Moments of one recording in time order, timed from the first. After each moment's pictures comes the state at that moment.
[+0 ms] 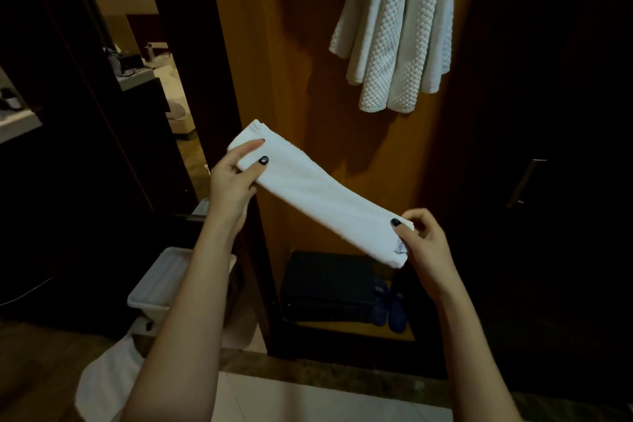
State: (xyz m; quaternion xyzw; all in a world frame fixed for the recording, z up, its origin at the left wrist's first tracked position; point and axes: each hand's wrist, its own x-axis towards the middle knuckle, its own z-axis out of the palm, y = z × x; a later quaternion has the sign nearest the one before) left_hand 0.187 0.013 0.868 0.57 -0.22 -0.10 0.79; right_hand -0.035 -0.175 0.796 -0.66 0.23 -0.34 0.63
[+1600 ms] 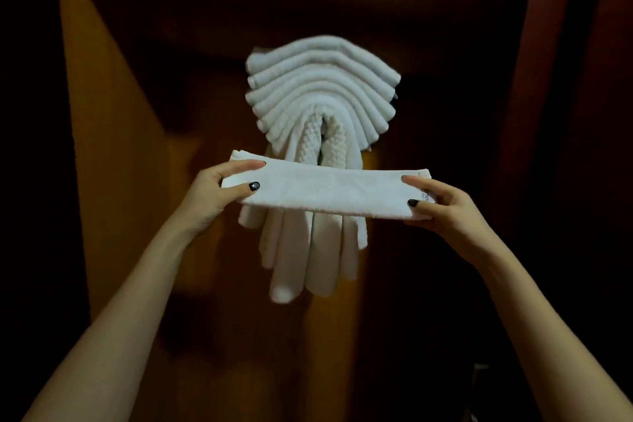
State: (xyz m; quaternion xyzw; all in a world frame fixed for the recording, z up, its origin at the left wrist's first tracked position) left_hand 0.313 -0.224 1.076 0.52 -0.54 -0.05 0.66; right_hand 0.020 -0.443 1.079 -0.73 0.11 -0.43 0.53
